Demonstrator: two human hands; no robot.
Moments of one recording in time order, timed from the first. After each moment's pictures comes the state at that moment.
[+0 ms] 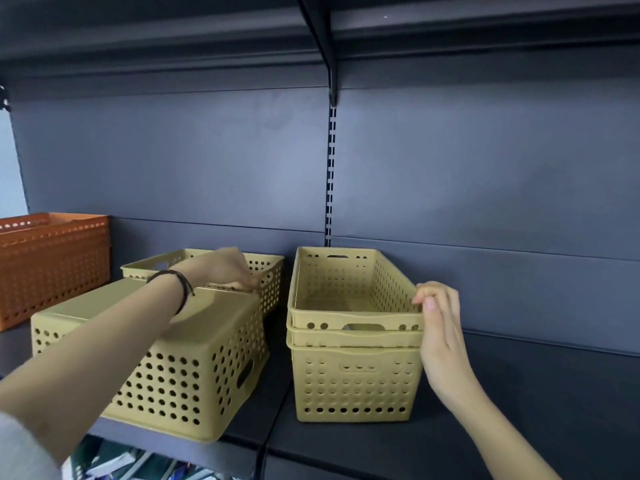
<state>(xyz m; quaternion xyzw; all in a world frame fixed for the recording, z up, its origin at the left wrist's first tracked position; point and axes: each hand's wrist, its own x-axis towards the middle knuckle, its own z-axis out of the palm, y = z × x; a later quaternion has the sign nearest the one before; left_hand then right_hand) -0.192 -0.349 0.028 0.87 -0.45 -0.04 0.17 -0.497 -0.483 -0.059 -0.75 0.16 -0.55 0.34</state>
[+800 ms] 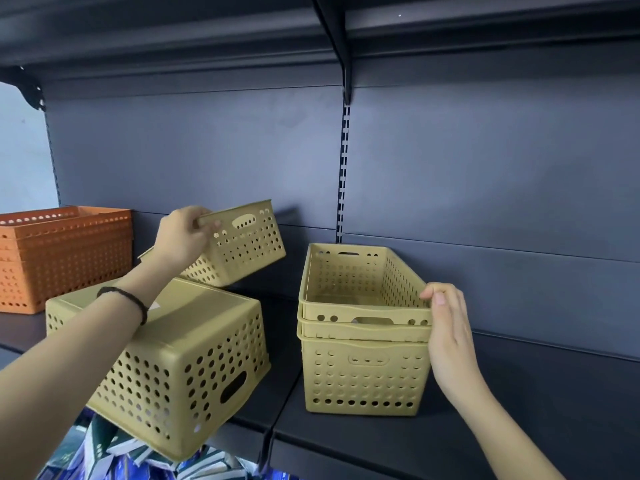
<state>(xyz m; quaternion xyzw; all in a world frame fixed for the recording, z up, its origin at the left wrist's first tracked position) -0.195 -0.292 0.039 0.77 -0.35 0.25 0.47 -0.497 -0.483 -0.059 -0.73 0.17 -0.55 0.36</state>
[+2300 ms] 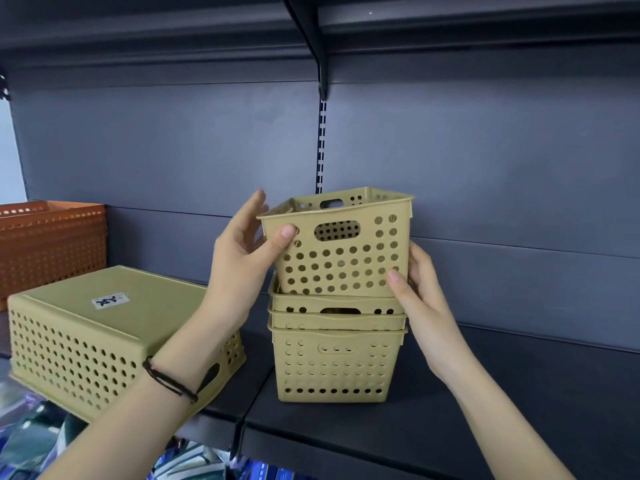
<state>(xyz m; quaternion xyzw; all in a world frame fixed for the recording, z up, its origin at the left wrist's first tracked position) -0.349 -0.327 0.012 0.50 -0.47 0.04 0.73 -0.522 -0.470 -0.026 -0.73 0.05 -0.45 0.51</state>
